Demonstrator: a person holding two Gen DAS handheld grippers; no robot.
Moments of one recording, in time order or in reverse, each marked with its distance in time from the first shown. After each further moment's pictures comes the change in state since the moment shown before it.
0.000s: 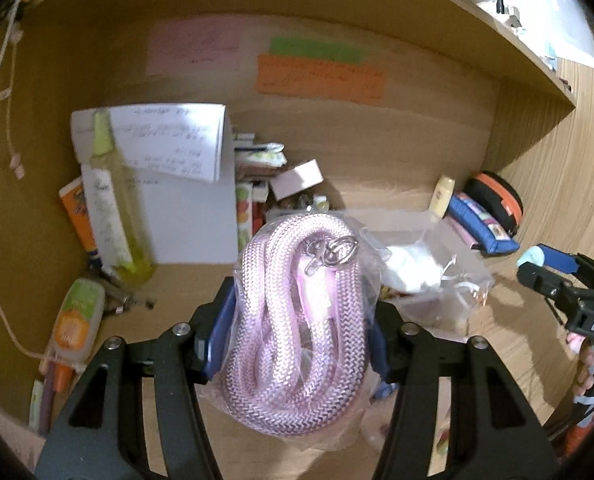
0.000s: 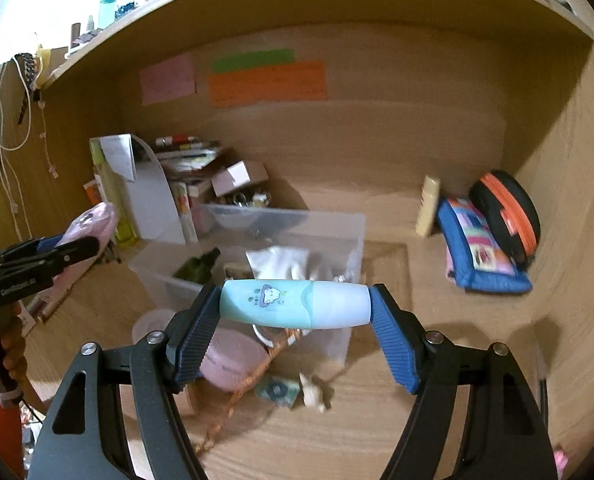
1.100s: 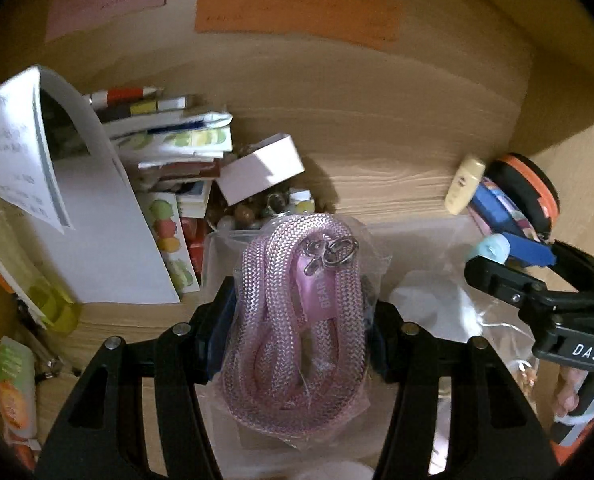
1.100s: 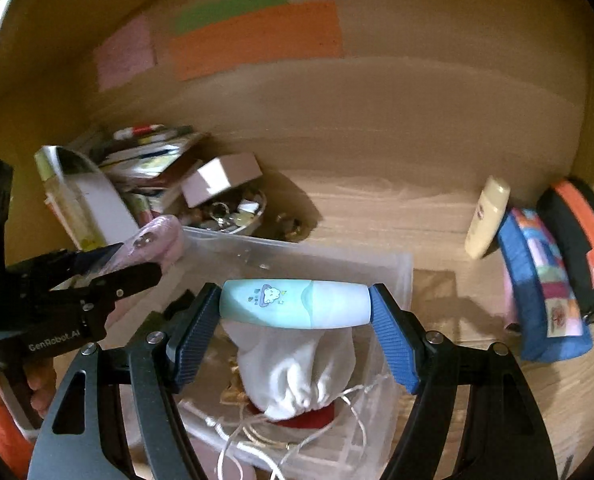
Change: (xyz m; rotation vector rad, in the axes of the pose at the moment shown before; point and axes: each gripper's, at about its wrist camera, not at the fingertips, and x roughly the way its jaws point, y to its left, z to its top) left arm 0.139 -0.014 0.042 0.005 0.185 -0.040; right arm 0.135 -0.016 0.045 0.057 0.161 0.046
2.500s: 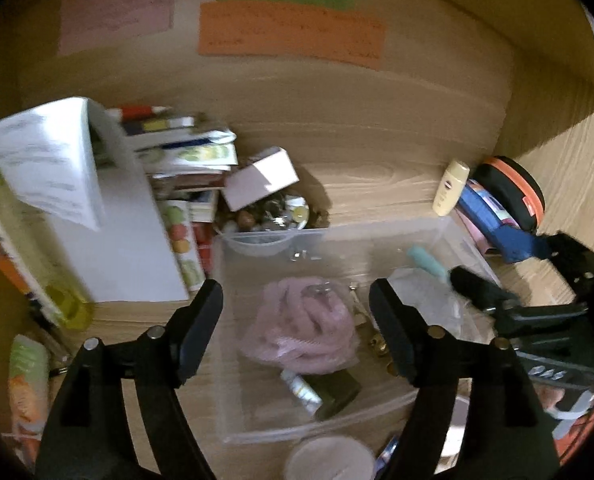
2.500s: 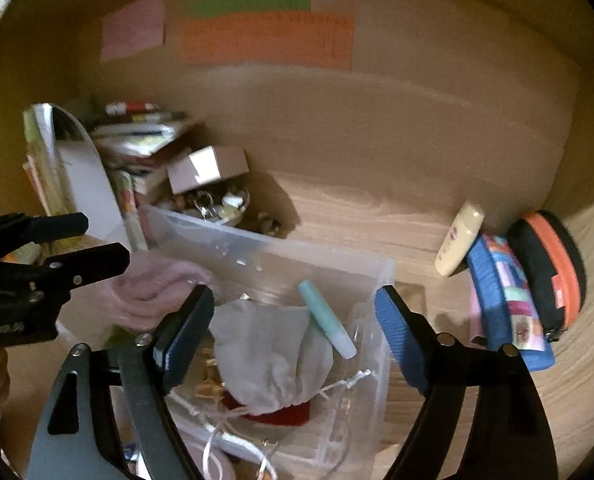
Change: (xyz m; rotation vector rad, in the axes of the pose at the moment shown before) left arm -0.032 -0.001 -0.004 0.027 -0.051 0.000; right arm -0.024 0.030 -0.014 -0.145 -0.081 -0.155
